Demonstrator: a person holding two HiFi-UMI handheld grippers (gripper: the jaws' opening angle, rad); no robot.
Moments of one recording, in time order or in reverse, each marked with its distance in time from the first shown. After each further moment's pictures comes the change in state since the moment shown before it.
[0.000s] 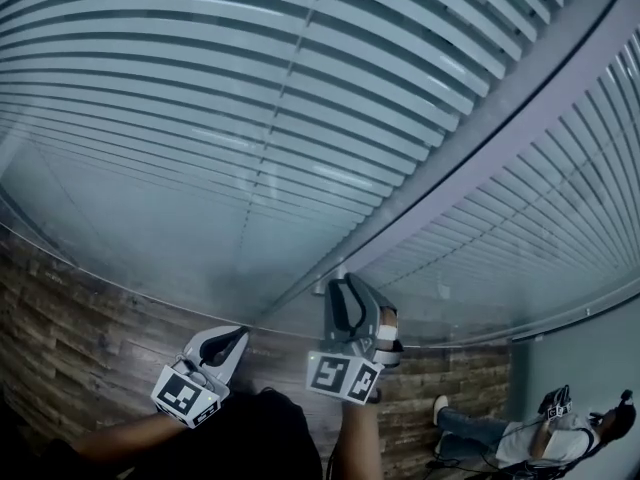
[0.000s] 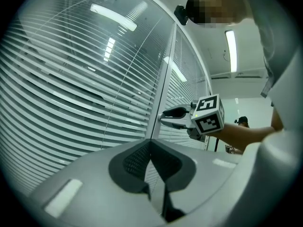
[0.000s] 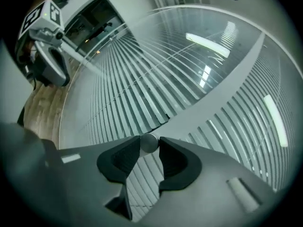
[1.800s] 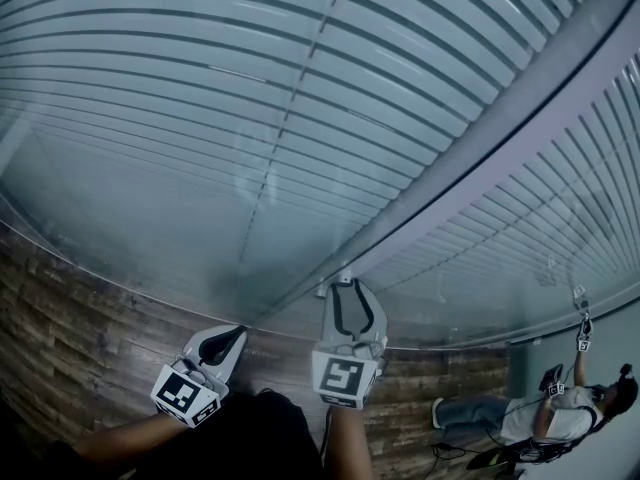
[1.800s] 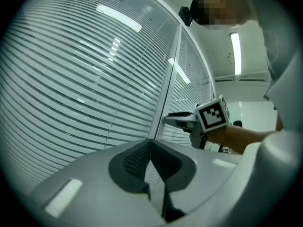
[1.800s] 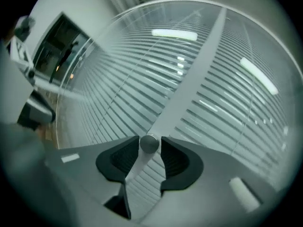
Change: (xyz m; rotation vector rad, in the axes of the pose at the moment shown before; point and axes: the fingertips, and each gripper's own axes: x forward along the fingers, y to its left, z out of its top) left arm 0.001 0.009 0.006 -0.048 -0.011 0.032; right arm -0.003 -0.014 0.002 0.441 -0.054 -0.027
